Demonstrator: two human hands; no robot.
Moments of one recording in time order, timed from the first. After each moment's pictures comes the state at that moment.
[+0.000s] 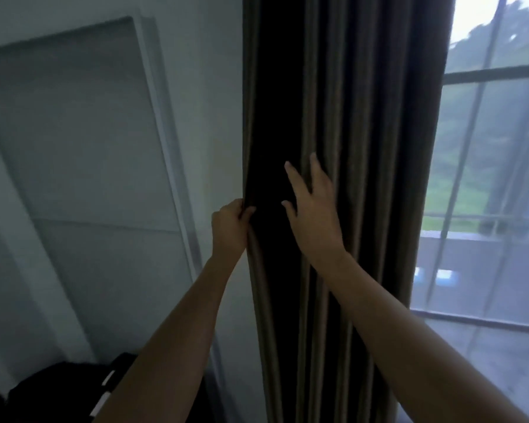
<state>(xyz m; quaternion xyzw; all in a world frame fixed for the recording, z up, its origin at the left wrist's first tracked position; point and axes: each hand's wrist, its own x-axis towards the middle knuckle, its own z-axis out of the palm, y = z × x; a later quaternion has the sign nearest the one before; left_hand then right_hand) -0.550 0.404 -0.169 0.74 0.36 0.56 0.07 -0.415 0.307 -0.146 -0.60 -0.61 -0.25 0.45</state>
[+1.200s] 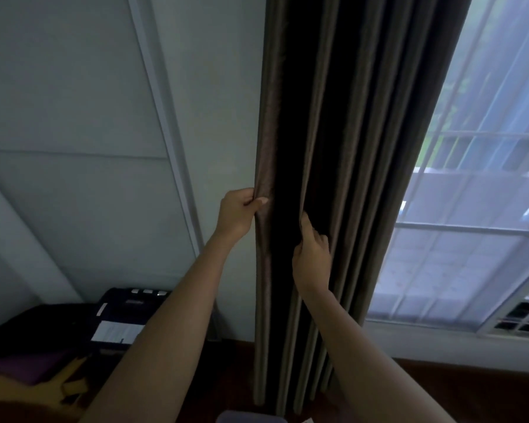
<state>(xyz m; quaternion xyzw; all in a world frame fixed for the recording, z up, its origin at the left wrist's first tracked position) -0.600 0.368 -0.287 0.72 0.34 0.44 0.42 -0.490 0.243 -0.363 -0.75 -0.47 -0.08 0.45</state>
